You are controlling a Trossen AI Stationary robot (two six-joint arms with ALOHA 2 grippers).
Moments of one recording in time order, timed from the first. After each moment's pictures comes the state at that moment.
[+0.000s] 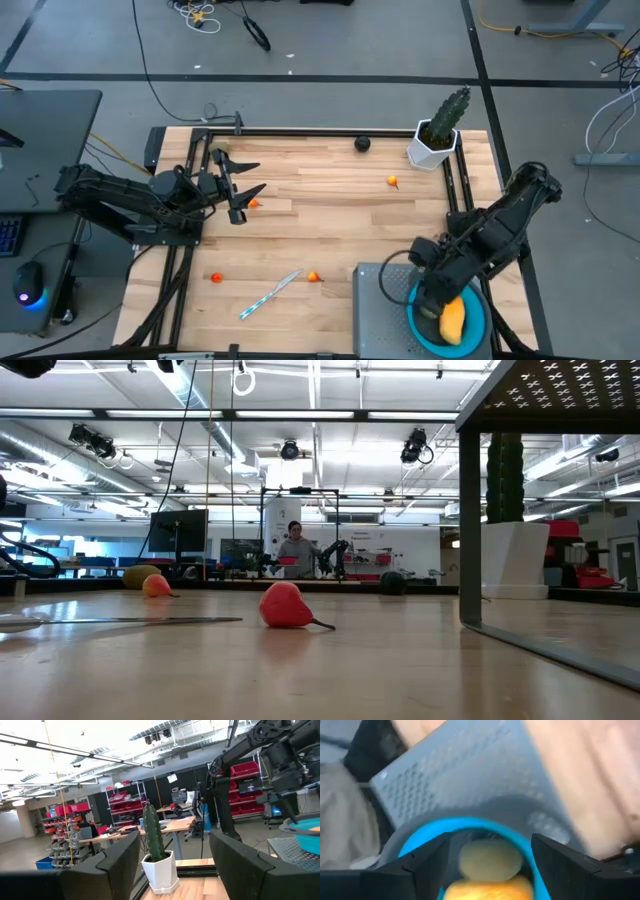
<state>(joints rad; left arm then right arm) -0.16 0.71 0.48 0.57 -0.46 0.33 0.71 1.51 1.73 -1.48 0.04 1.25</state>
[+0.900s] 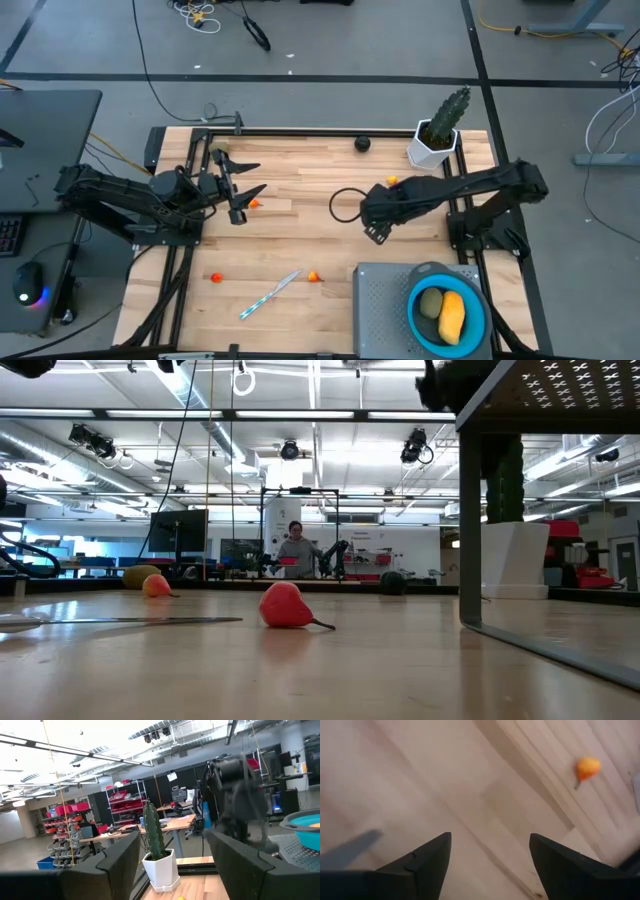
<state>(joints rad) -0.16 0.71 0.48 0.56 -0.46 0.34 0.14 1.56 1.36 -1.29 0.21 0.84</state>
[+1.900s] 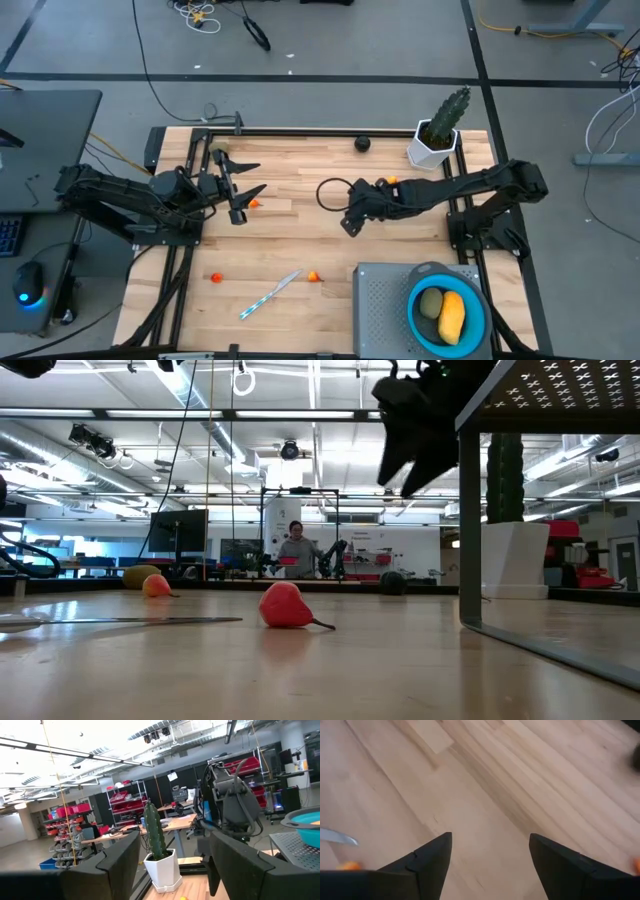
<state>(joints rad) -0.16 0.71 0.48 0.56 -0.46 0.36 0.10 1.56 1.19 -0.69 0.37 0.71</state>
